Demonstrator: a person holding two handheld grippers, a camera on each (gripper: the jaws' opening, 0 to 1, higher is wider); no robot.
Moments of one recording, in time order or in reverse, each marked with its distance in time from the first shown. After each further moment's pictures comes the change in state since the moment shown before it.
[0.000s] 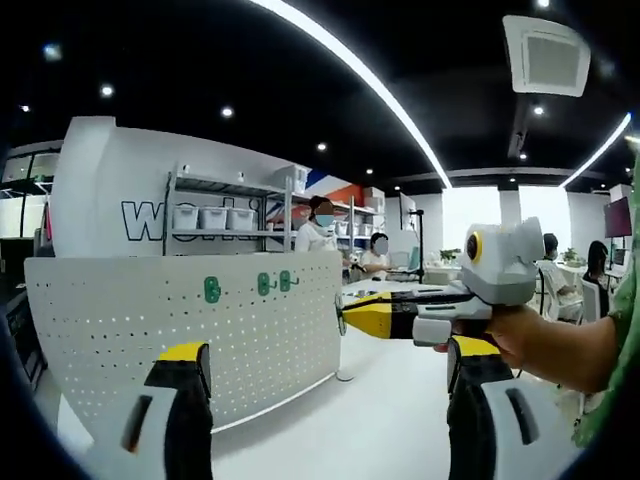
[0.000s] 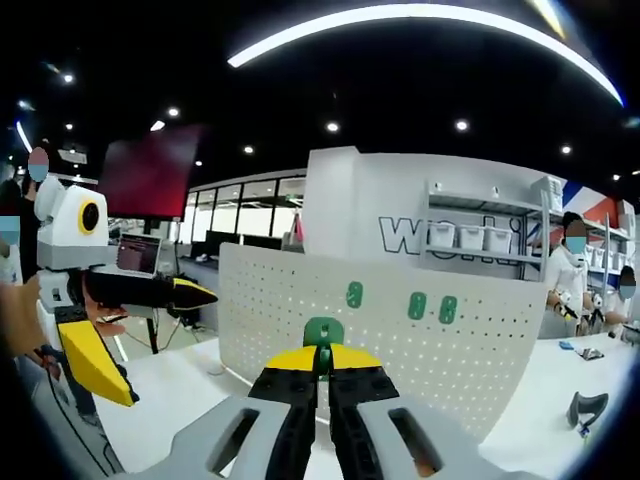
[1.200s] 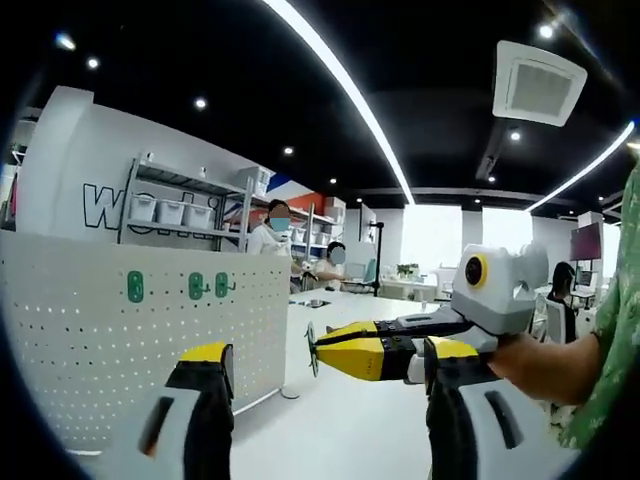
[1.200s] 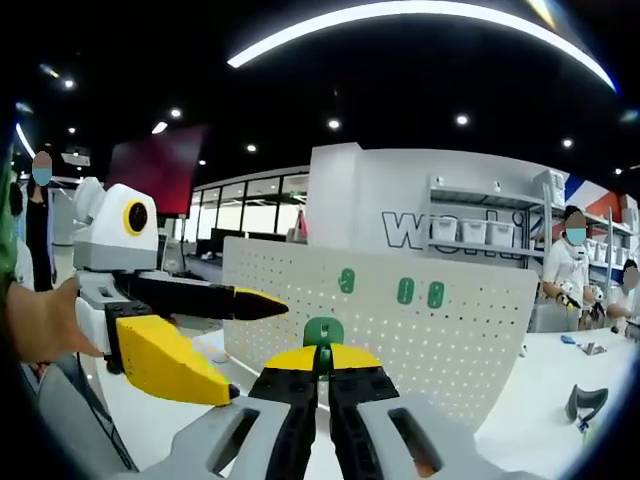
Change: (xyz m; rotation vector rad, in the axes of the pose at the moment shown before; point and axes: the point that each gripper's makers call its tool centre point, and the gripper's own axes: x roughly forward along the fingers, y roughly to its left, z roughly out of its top) left arm 0.061 -0.061 -0.007 -0.085 -0.015 -0.232; right arm -0.039 -0.016 -0.018 0.012 0.020 0.033
